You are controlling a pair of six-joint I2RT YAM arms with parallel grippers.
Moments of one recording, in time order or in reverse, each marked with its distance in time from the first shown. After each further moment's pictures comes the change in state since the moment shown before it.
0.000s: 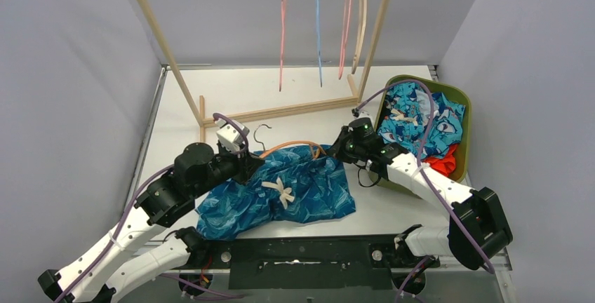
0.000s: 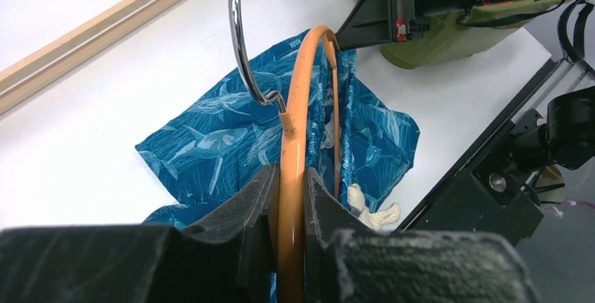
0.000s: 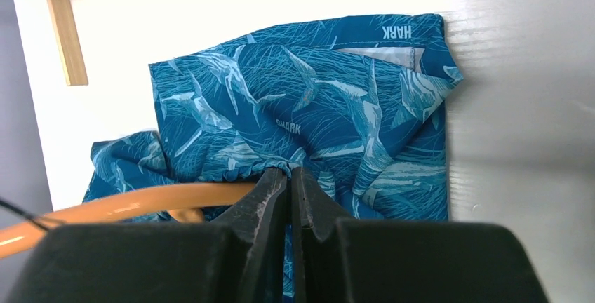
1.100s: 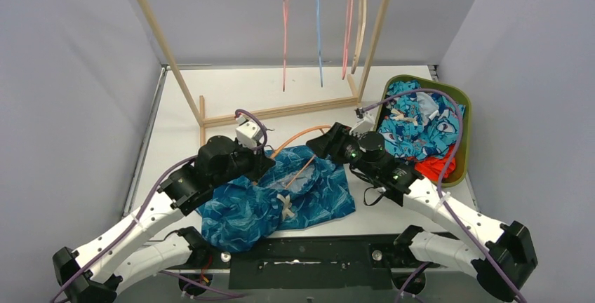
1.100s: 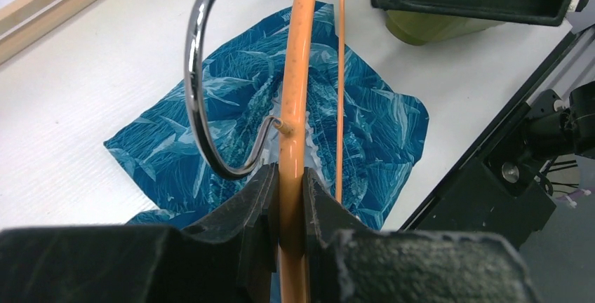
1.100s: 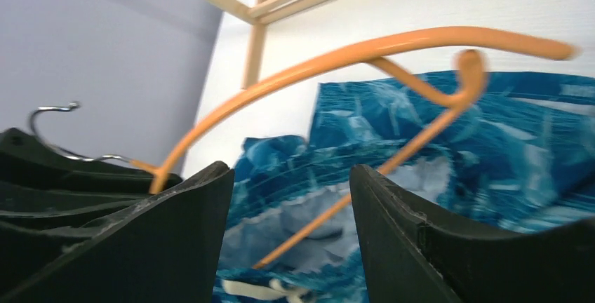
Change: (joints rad) left arm 0.001 0.138 -0.043 0.084 0.036 -0.008; right arm 0.167 -0.295 -0.104 0.233 0.035 0.071
